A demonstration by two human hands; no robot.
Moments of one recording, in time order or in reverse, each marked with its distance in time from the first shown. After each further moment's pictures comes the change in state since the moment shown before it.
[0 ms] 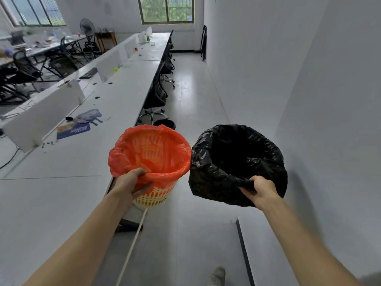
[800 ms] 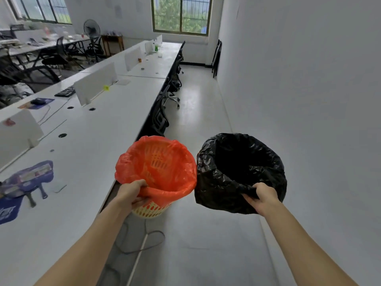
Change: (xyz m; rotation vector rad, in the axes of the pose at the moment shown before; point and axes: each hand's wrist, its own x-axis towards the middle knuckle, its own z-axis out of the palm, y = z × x) left_hand 0.543 0.369 0.219 0.046 0.033 -0.026; right_hand 0.496 -0.278 0.443 -0.033 0.000 -0.030
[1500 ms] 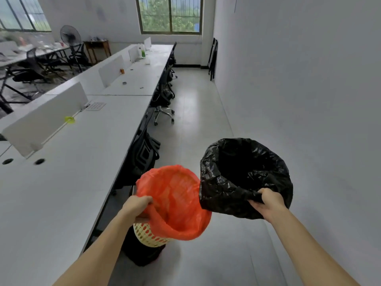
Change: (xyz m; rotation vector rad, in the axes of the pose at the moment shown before) left_hand 0.424 0.302 0.223 0.370 -0.057 0.005; right_hand 0.409 -0.217 0.289 0.107 0.039 -0.004
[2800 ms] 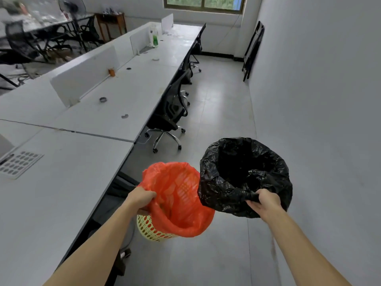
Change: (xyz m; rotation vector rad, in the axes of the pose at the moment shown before) left_hand 0.793 0.662 0.087 0.143 0.045 -0.086; right_hand 0.771 -0.309 0.700 -0.335 -0.027 0.098
